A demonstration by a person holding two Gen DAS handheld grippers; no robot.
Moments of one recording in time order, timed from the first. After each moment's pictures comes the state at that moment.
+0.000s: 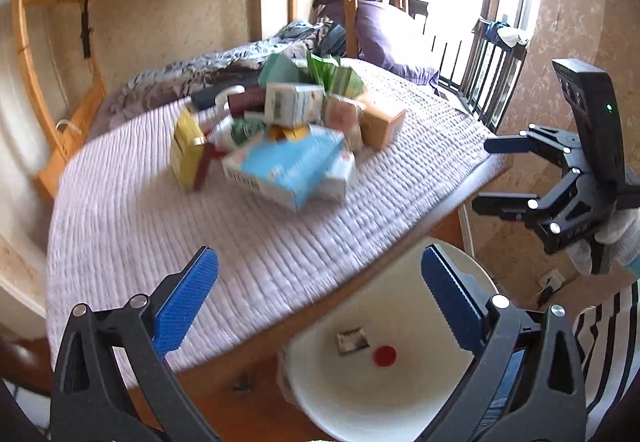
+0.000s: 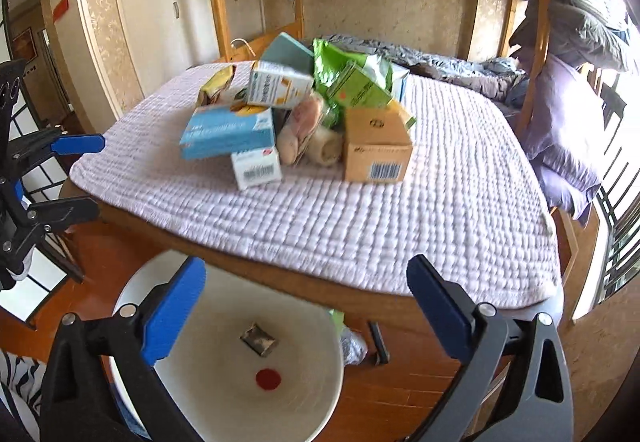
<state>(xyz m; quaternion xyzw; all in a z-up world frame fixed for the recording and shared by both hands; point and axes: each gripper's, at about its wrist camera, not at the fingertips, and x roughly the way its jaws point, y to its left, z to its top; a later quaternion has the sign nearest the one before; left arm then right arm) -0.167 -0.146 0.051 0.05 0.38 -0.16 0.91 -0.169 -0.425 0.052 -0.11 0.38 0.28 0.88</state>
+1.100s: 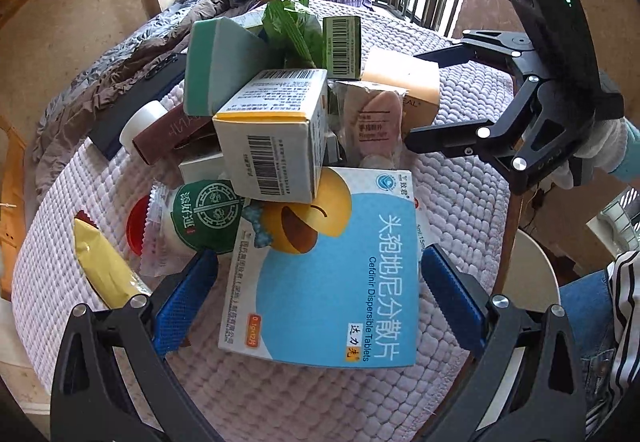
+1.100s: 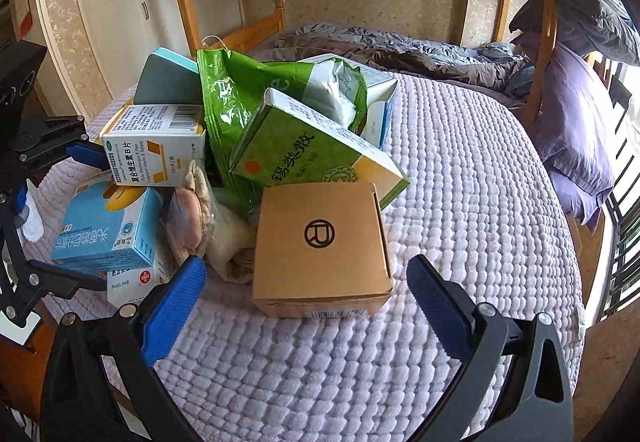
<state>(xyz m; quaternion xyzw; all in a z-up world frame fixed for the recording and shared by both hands) -0.020 -0.161 0.031 0.16 0.47 -0.30 0.81 -0.022 -0.375 0.026 -0.10 0.41 0.26 0.87</state>
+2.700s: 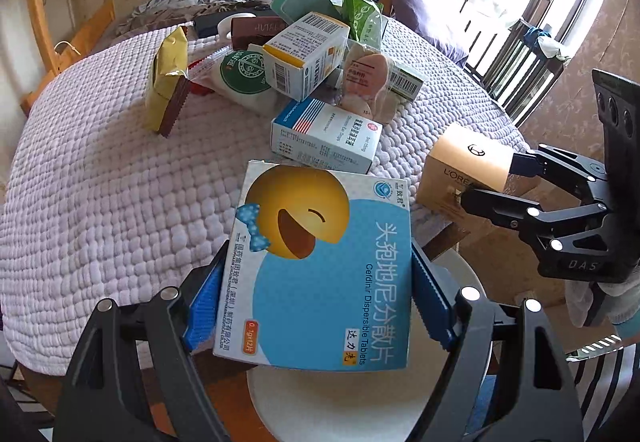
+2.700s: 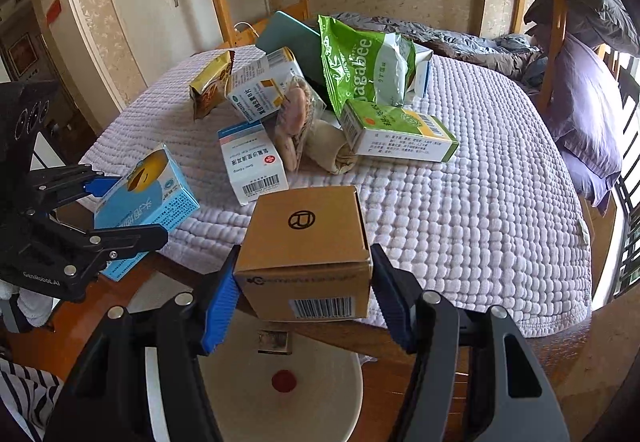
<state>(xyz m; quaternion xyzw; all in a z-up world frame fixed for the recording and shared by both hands) -0.144 -0.154 0.033 -0.04 0.48 -0.12 0.87 -0.136 -0.391 0.036 -0.10 0.43 0.30 0.85</state>
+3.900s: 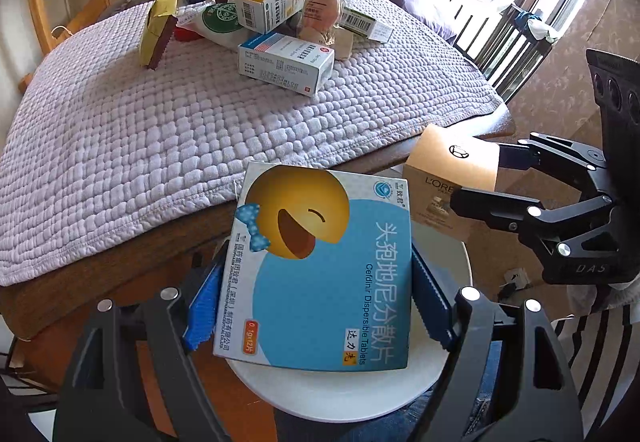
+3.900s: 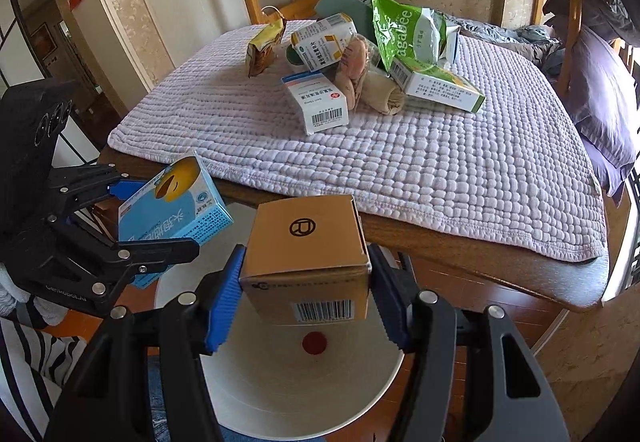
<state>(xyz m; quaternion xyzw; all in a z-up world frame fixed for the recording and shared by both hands) -0.209 -0.177 0.023 -0.05 0.51 -0.13 0.85 -0.207 -0.401 0.033 -0.10 0.45 0.33 0.82</state>
